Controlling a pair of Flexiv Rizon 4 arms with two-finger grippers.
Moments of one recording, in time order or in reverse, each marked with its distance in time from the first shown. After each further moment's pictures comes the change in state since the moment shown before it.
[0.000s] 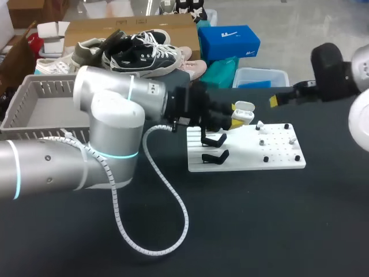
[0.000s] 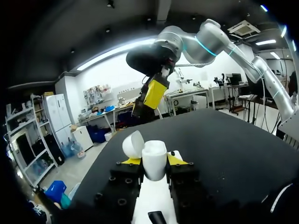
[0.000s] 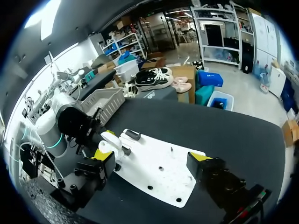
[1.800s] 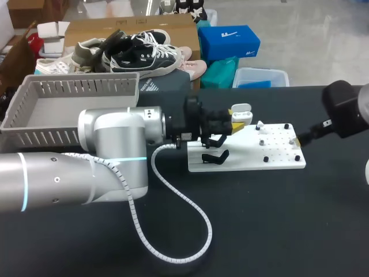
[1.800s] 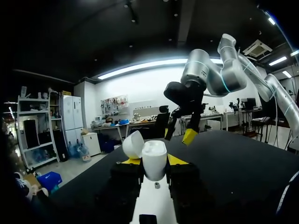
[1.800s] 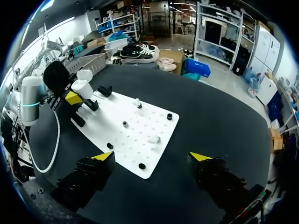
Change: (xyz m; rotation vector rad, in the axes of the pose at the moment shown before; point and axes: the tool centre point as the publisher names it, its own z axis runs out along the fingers) left arm 0.016 0.003 0.009 -0.136 -0.199 -0.150; right arm 0.091 -0.061 0.008 0.186 0.173 -0.156
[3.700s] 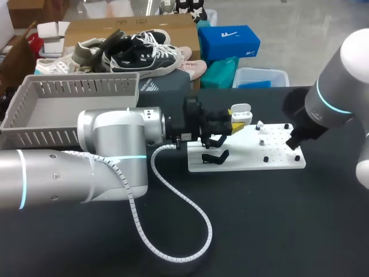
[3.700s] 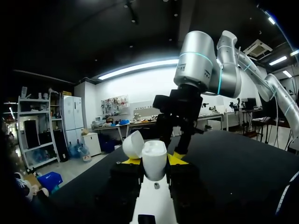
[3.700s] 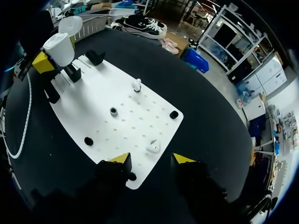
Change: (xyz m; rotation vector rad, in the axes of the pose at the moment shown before) left arm -0.001 -0.002 -0.001 -0.005 0.001 0.001; right arm -0.002 -0.002 0.045 0.226 0.226 -0.243
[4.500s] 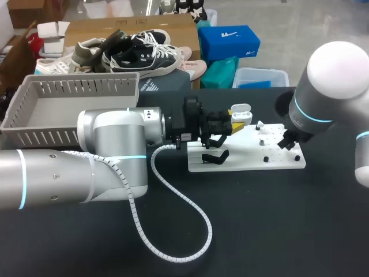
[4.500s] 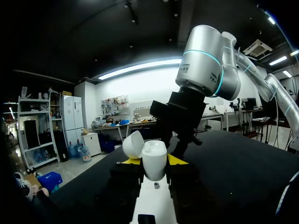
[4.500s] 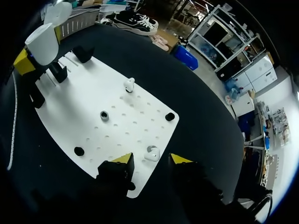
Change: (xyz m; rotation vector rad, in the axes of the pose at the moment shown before) left arm 0.000 0.000 0.000 0.000 0.000 0.000; right arm -0.006 -0.001 0.012 0.128 0.029 0.025
